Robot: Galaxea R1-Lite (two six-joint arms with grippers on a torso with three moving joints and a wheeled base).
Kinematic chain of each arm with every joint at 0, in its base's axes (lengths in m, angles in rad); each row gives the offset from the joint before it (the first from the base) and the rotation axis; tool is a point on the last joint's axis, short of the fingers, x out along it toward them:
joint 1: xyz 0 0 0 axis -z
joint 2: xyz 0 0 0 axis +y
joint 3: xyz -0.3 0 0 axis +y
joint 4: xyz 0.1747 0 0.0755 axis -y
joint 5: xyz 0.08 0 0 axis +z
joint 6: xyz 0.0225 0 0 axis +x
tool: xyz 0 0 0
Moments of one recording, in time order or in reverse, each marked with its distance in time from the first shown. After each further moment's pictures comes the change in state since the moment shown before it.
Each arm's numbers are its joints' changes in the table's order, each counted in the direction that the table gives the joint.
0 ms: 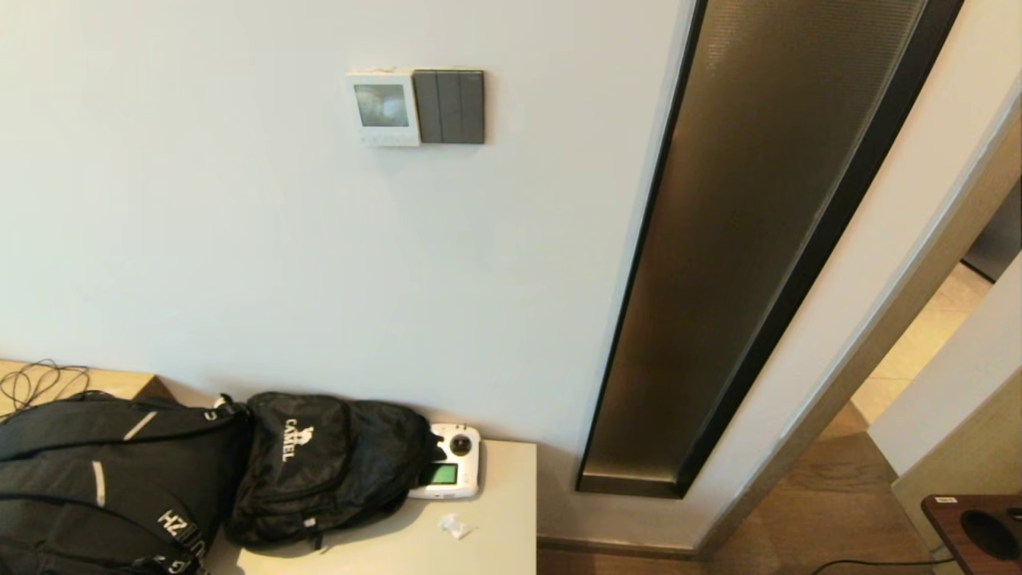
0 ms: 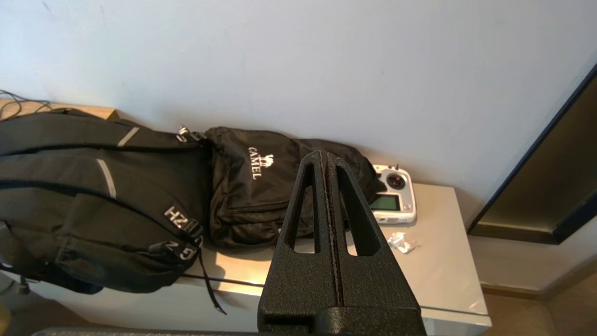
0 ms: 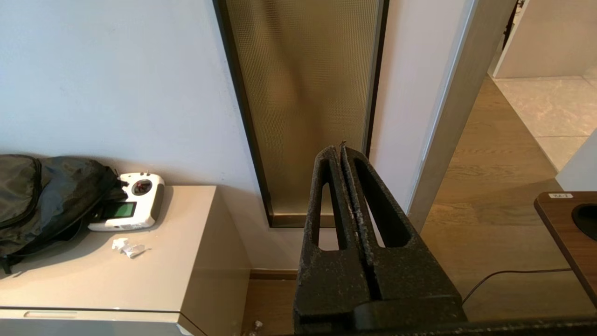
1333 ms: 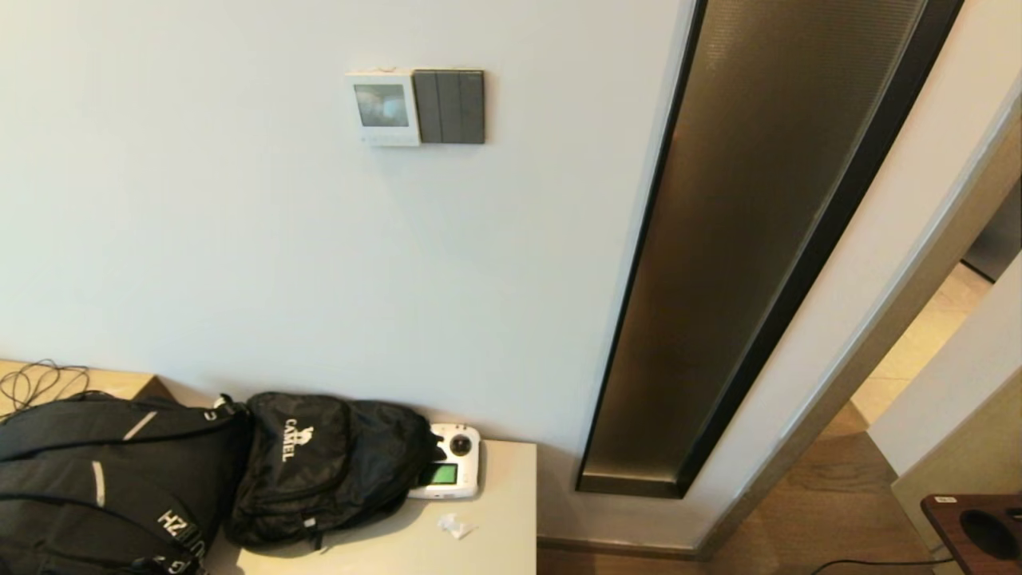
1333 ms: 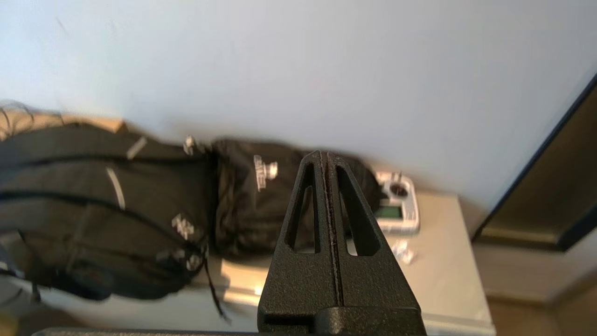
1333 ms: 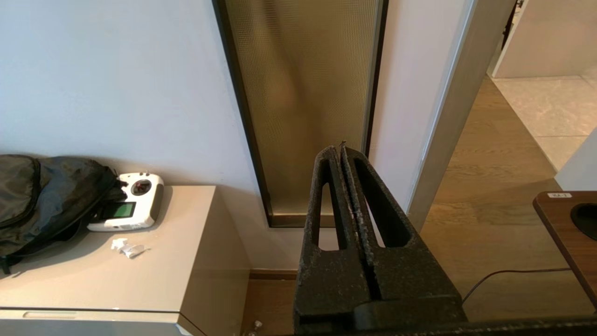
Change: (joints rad) left arm -0.001 0.011 -0.046 -0.017 0.010 0.011; right arm 0.001 0.000 0.000 0.000 0.000 -0.001
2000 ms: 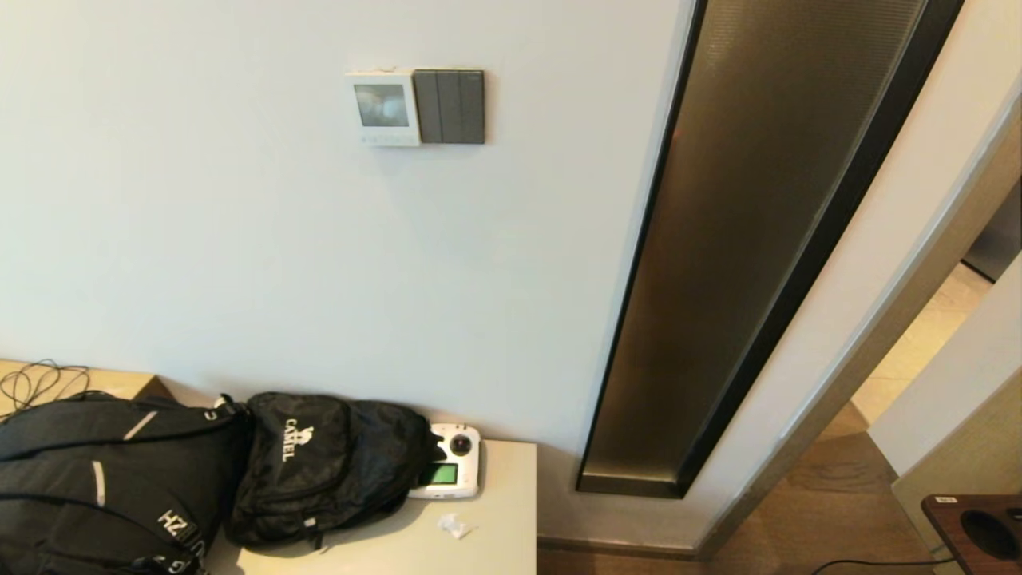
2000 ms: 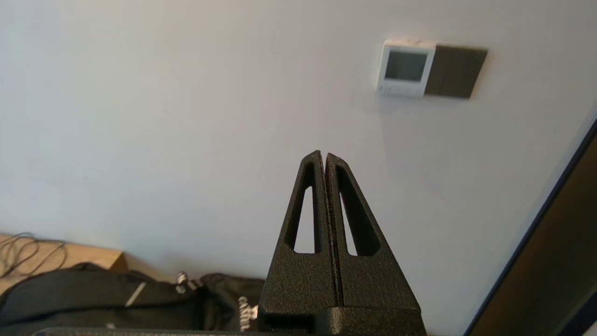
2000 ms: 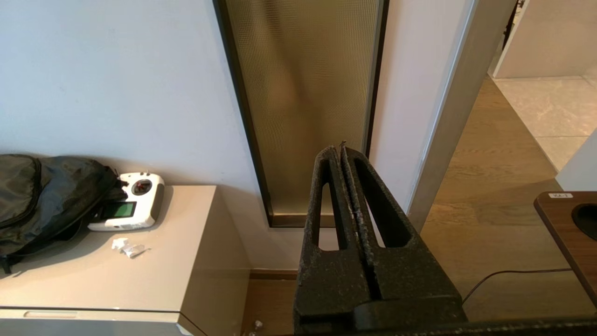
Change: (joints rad) left arm 0.001 0.511 -0.678 0.082 -0.008 -0.046; right arm -0.001 0.000 0.000 0.000 0.000 0.000
